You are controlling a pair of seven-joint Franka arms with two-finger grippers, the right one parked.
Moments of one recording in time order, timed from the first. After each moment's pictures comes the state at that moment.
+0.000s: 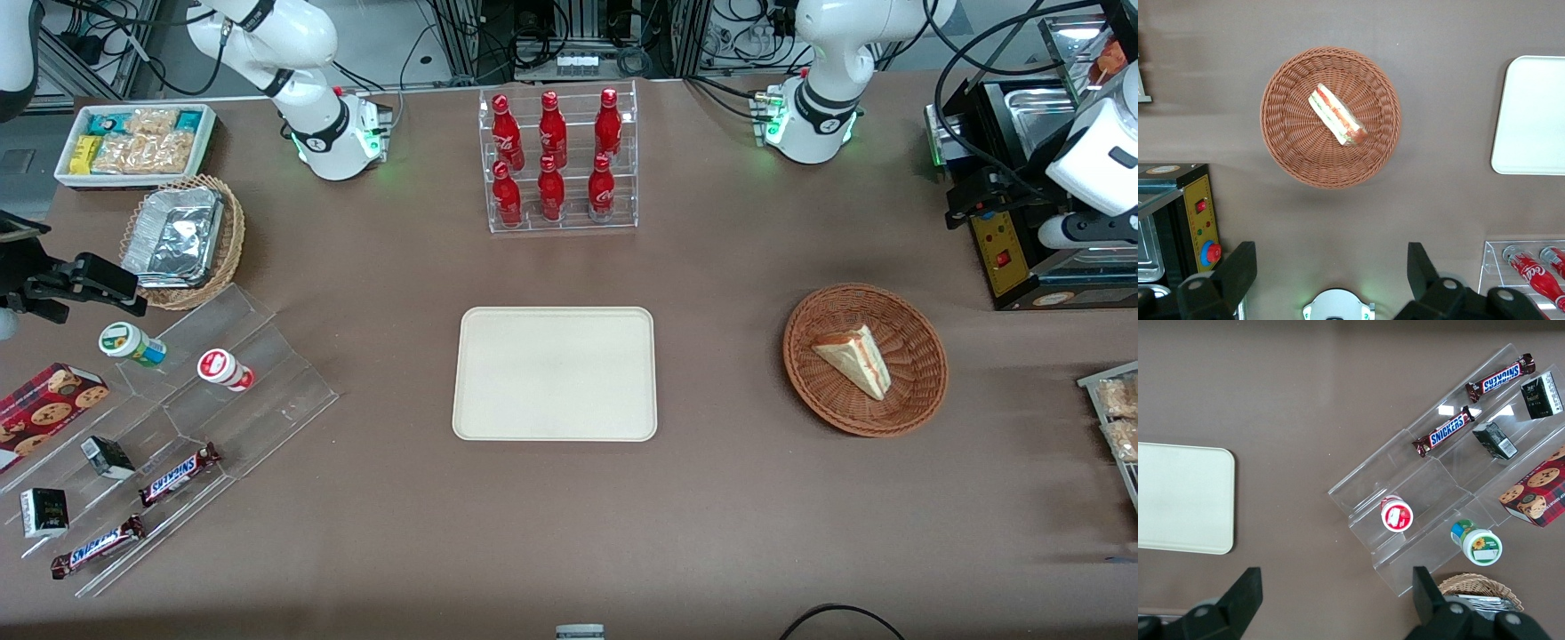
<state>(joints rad) 0.07 -0.07 -0.12 -1.62 -0.02 1.44 -0.06</state>
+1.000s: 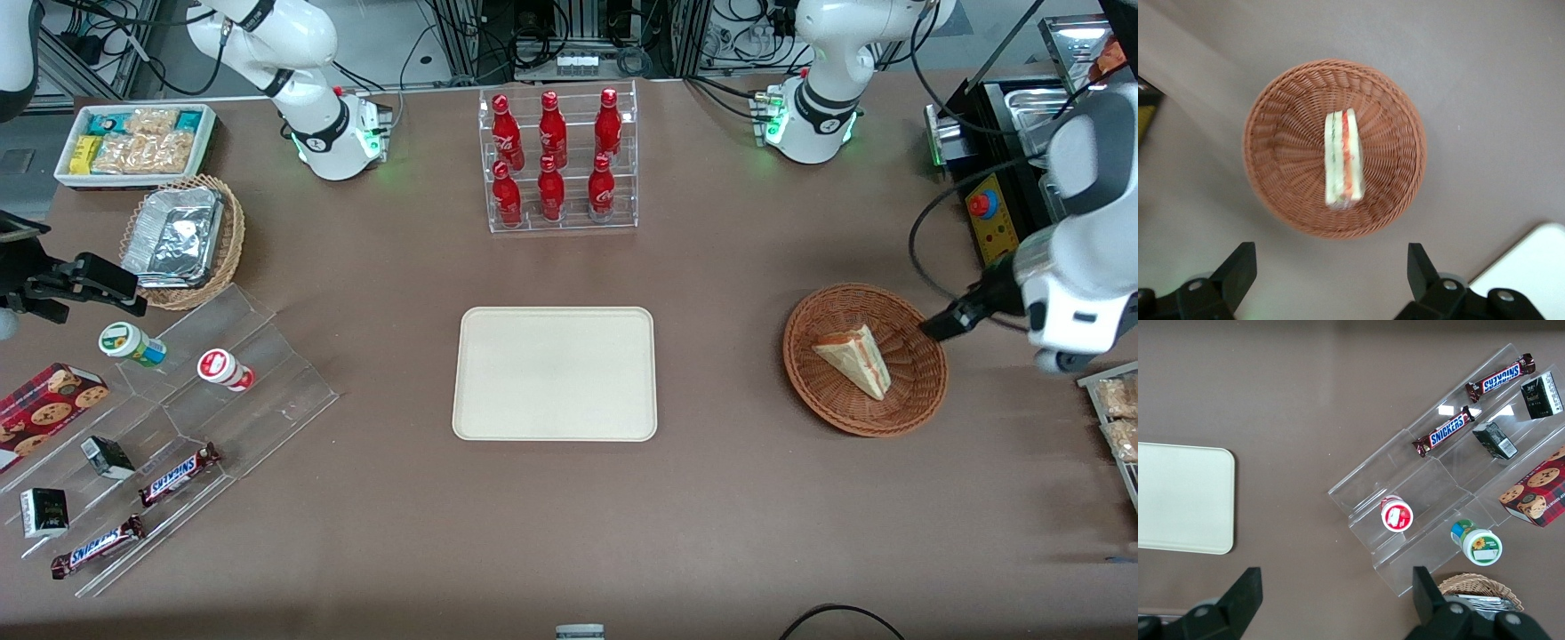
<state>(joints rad) 0.09 0.13 -0.11 -1.78 -0.02 1.79 -0.72</state>
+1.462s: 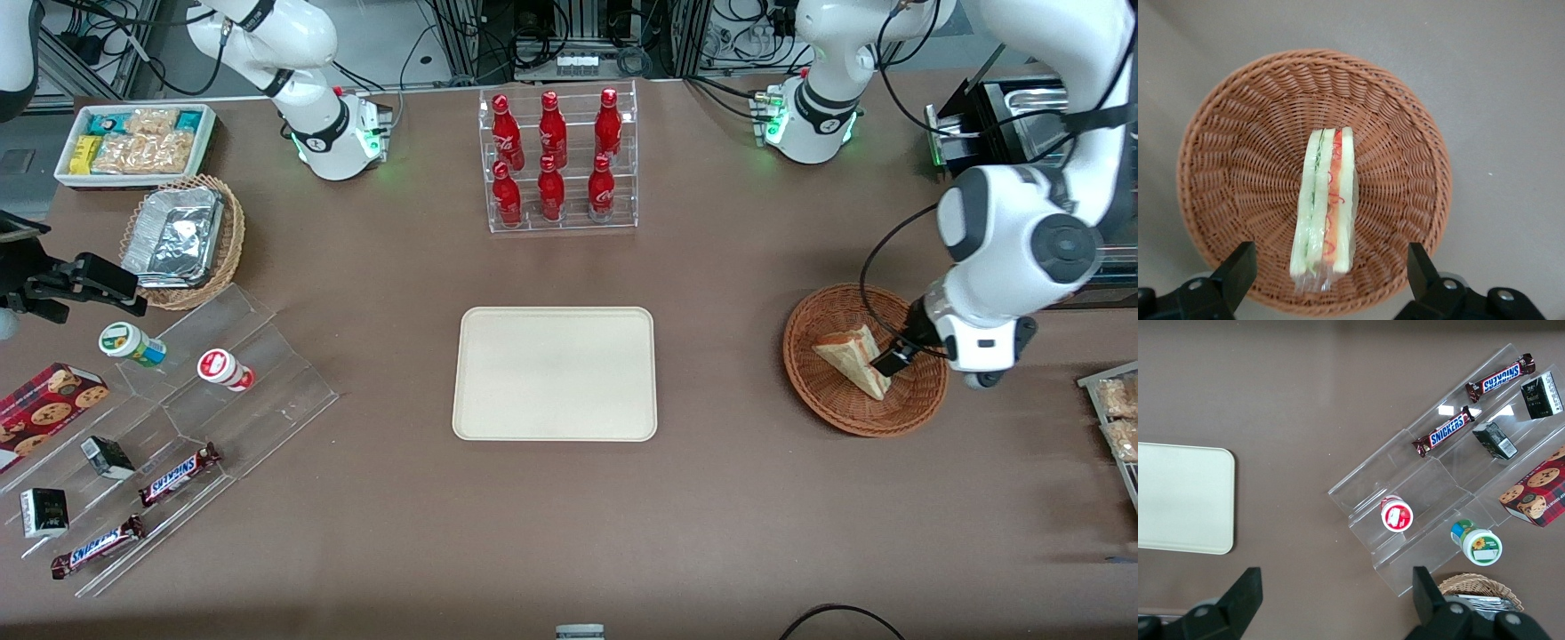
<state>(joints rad) 0.07 0.15 -0.12 -2.15 0.04 2.28 -0.87</state>
